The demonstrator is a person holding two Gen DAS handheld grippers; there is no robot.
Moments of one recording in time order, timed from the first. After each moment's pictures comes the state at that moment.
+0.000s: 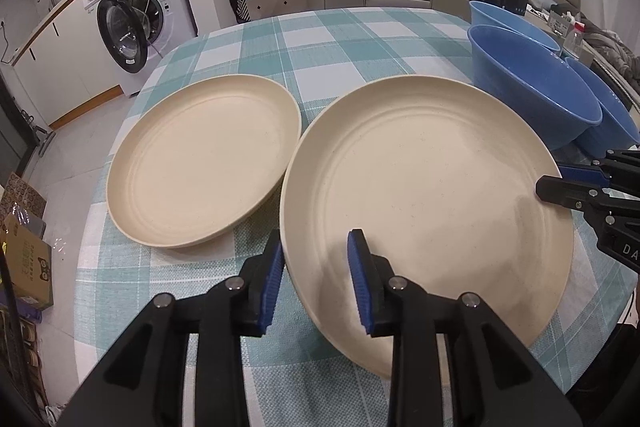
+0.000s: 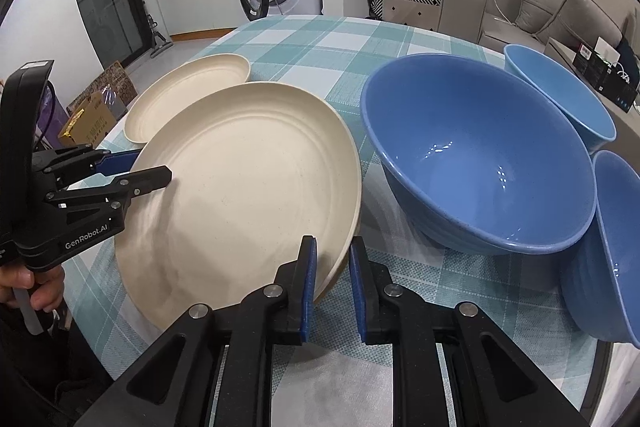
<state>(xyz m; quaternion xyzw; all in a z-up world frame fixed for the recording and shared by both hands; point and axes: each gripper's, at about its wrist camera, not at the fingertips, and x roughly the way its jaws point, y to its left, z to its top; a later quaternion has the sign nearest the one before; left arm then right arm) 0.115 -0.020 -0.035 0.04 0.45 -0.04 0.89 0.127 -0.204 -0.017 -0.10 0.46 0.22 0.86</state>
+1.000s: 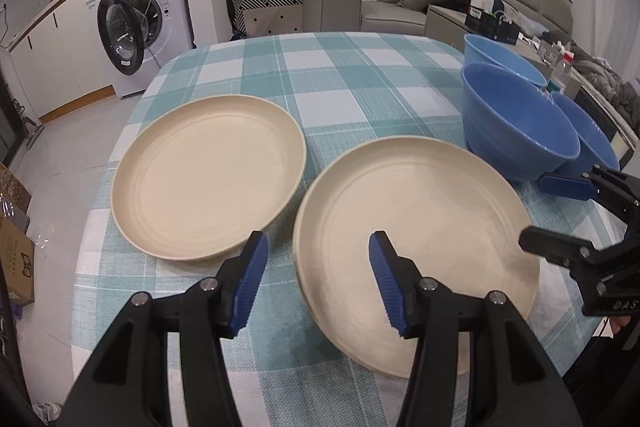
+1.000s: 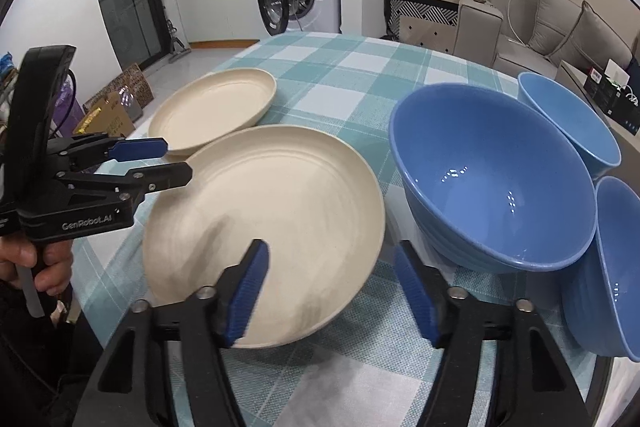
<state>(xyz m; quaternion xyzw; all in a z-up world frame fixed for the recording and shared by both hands) 0.110 -0.001 -0.012 -0.01 0.42 -0.06 0.90 0.112 -0.199 0.001 -0.09 0.42 0.26 0.87</state>
